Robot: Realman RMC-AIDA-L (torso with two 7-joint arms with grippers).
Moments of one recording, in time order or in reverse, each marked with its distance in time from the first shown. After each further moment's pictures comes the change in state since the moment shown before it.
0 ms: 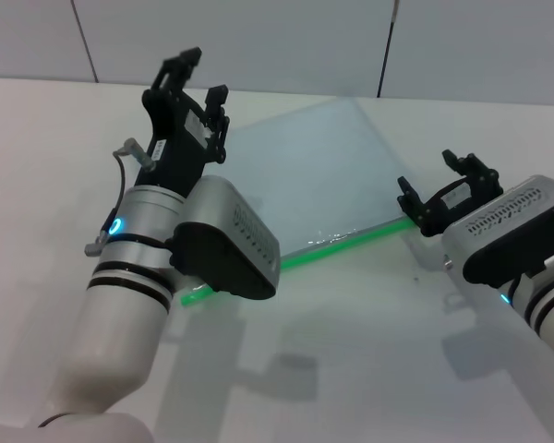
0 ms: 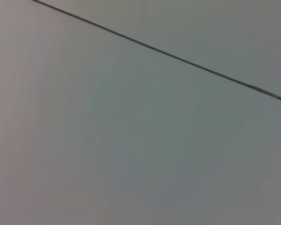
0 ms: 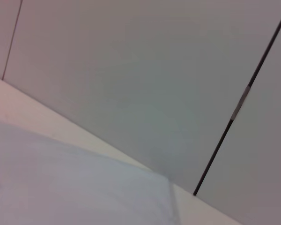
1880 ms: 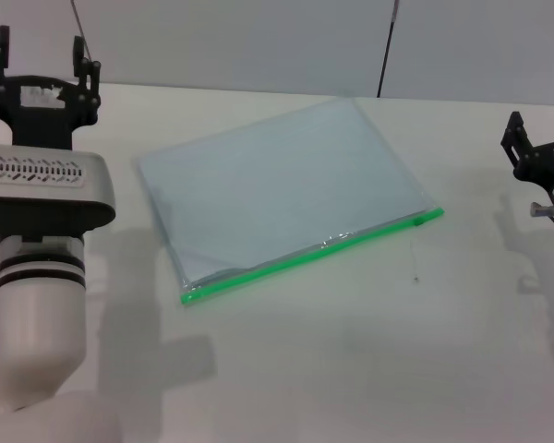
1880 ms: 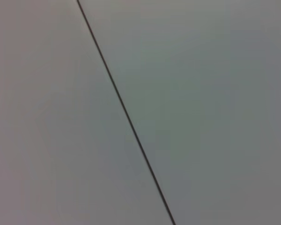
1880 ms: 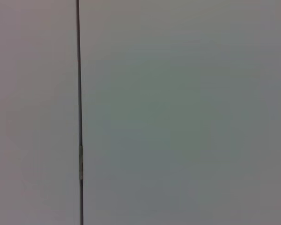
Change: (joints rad) left arm 0.055 -0.006 -0.122 -0.116 -0.046 -0.195 -0.772; right arm -0.075 0.001 0.107 0.030 0.027 0.262 0.351
